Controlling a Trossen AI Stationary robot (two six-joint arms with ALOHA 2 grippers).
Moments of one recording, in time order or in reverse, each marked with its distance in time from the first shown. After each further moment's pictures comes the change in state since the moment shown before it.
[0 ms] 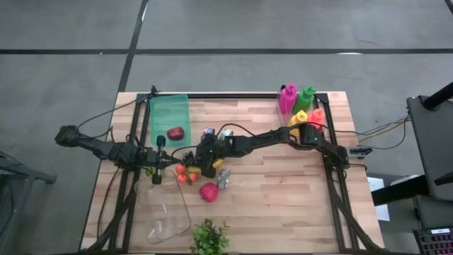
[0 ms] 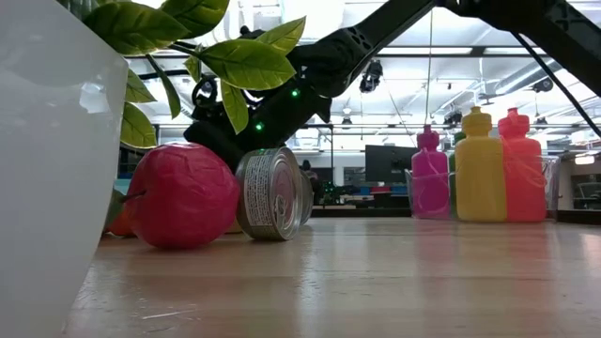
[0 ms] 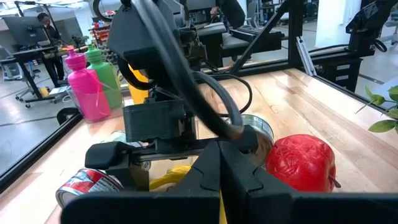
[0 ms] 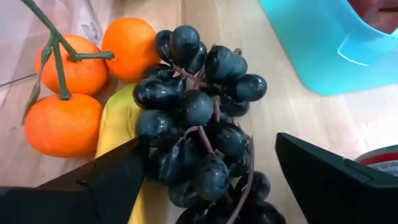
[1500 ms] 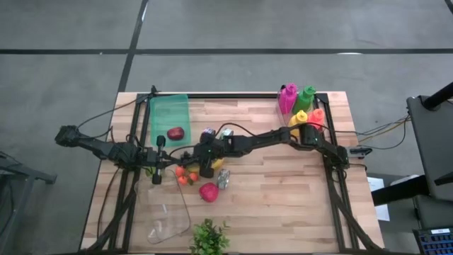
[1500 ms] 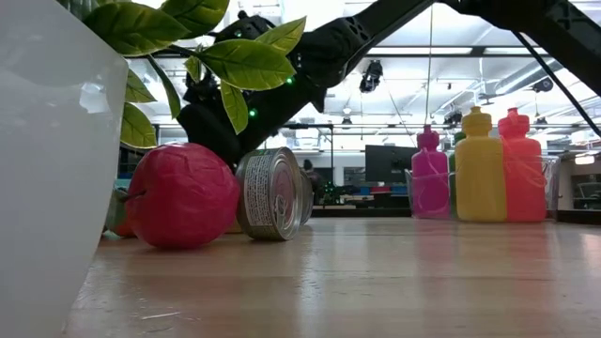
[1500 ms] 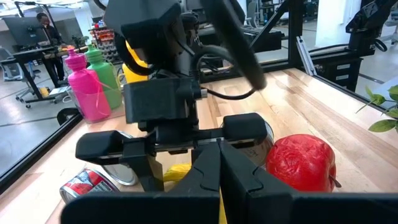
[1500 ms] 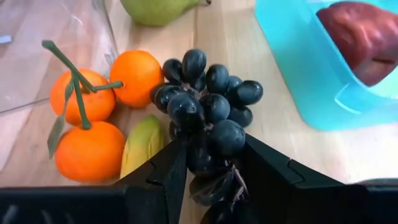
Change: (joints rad) left arm 0.000 0.000 0.000 0.000 0.000 0.002; right arm 0.008 -0.009 0.049 0.000 0.000 -0.052
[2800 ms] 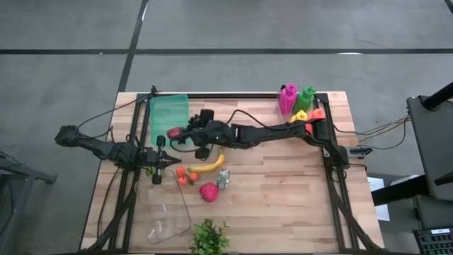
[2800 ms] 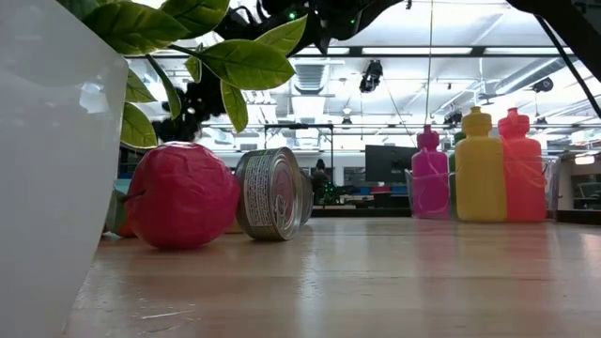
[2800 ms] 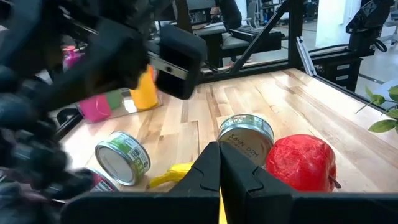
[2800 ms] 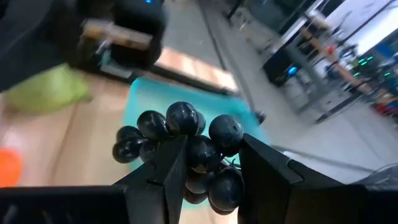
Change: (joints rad) left arm 0.000 0.000 0.000 0.000 0.000 0.000; right arm -0.017 -0.169 0.004 0.166 0.328 -0.421
